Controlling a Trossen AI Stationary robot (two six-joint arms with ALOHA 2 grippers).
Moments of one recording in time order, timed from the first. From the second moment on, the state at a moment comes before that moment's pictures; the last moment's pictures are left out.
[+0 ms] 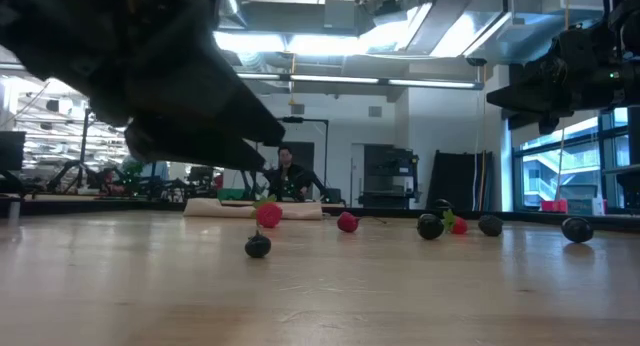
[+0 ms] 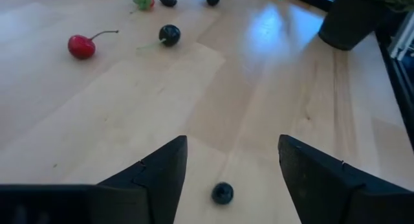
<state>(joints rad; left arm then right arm) -0.64 1.84 0.82 0.35 -0.77 -0.81 -0.32 0.01 0.01 0.04 0.10 0.20</state>
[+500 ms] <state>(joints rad) -0.64 2.02 0.82 0.57 -0.79 -0.81 -0.32 0.01 0.01 0.04 0.10 0.21</state>
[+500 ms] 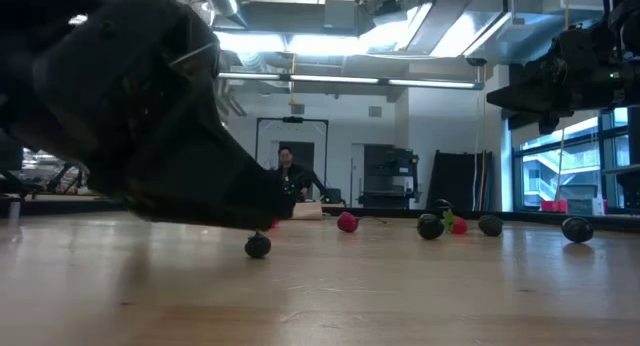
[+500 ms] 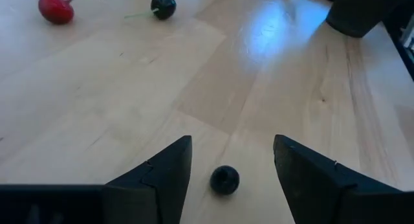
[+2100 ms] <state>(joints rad) -0.64 2.10 0.82 0.52 -0.78 -0.62 -0.32 0.01 0.01 0.04 0.10 0.21</state>
